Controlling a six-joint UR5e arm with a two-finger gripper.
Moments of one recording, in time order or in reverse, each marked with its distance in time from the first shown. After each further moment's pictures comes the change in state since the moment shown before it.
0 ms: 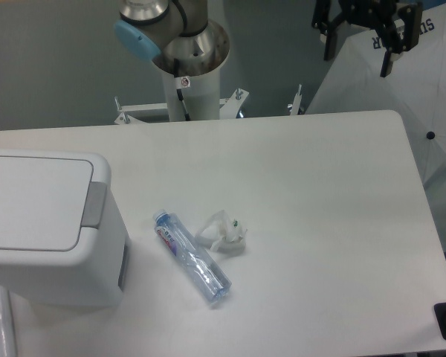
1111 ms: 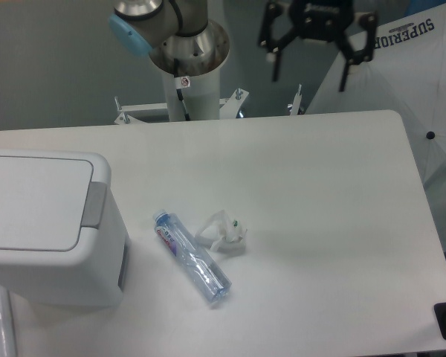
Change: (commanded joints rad) arm -0.264 0.006 -0.020 0.159 -0.083 -0.969
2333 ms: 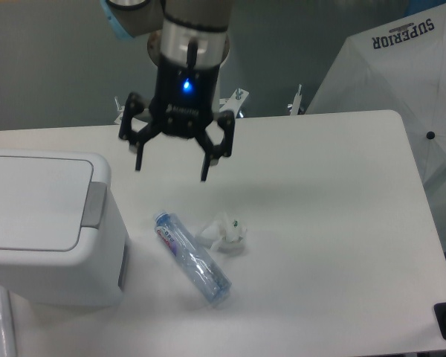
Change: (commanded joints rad) arm -0.307 -0.161 -0.083 0.284 0.023 -0.401
